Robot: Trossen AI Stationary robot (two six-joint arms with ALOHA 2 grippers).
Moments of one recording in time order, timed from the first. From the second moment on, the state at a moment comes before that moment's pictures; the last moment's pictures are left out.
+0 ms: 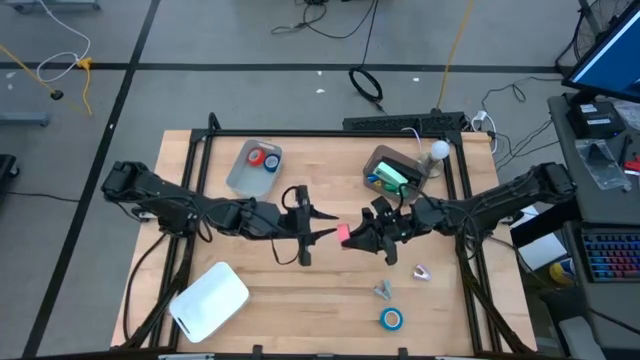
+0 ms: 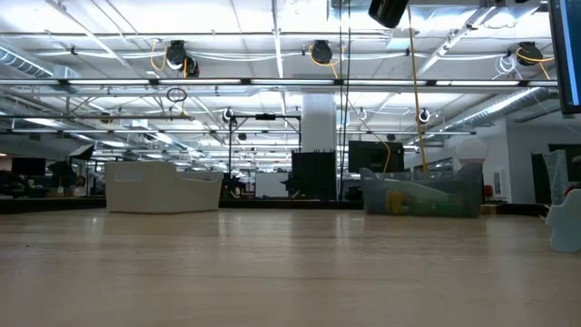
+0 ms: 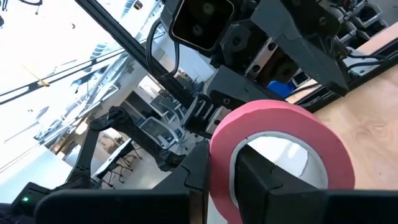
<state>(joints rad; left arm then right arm) -0.25 1.52 1.12 0.24 -0.36 0.22 0.23 1.29 0.75 0.60 -0.01 0.79</state>
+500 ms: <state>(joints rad) -0.26 1.52 1.12 0.20 -0.35 0.08 0.23 1.29 0.75 0.57 -0.01 0.79</state>
